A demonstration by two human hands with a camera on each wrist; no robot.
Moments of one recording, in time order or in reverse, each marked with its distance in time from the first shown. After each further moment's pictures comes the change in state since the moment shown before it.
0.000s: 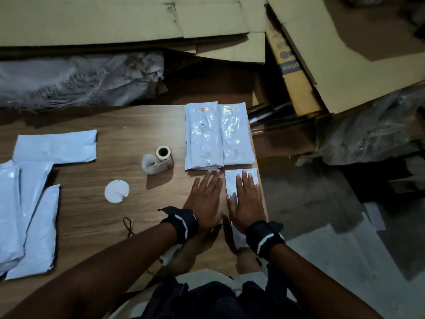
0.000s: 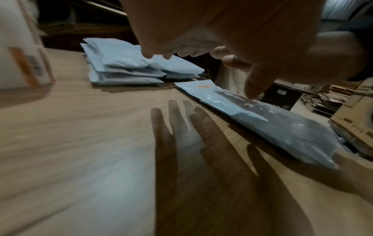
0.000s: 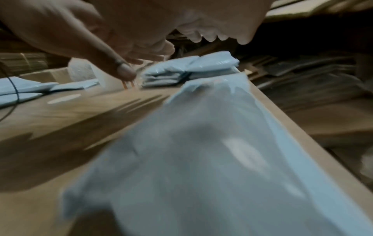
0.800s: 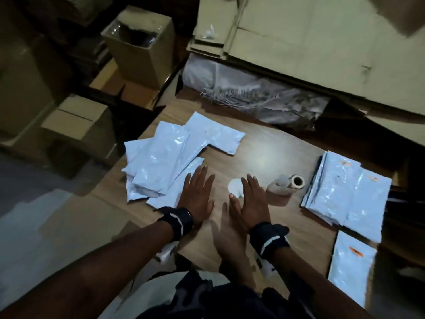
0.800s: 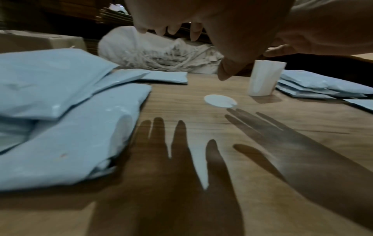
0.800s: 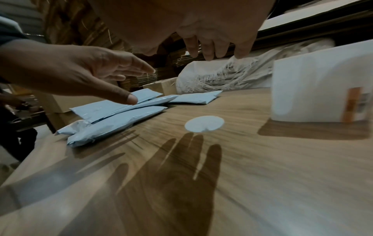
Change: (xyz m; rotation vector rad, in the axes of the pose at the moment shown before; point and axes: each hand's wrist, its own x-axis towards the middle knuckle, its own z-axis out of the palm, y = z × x) left_hand -0.245 -0.216 0.000 -0.107 0.261 -0.743; right_hand 0.035 -0.292 0.073 0.140 -0.178 -0.481
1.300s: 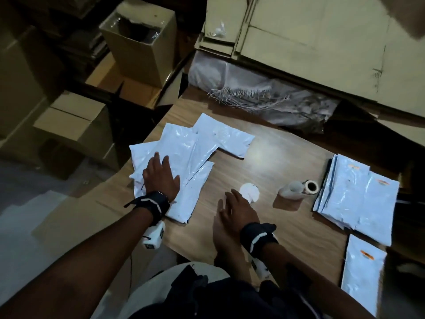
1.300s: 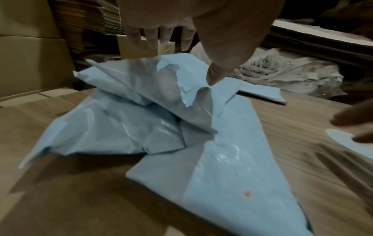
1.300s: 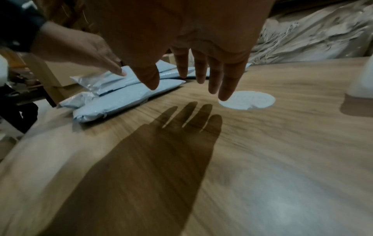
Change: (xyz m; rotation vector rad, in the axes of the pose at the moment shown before) left_hand 0.025 -0.129 -0.028 -0.100 0.109 -0.495; right_hand 0.022 -0.037 0.061 -0.063 -0.372 0.090
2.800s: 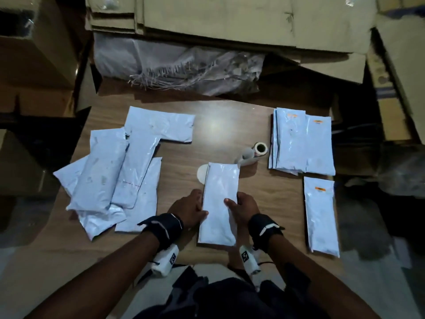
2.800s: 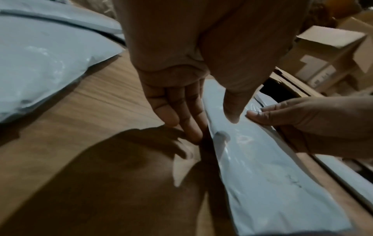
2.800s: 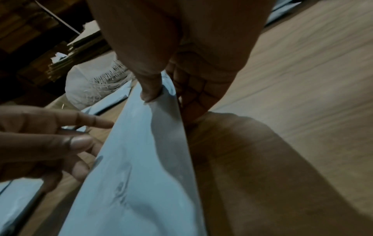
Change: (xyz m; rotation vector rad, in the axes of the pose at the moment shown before) left_hand -0.072 0.119 0.054 -0.196 -0.816 0.516; right_hand -0.067 0.077 -0.013 0.737 0.166 0.604
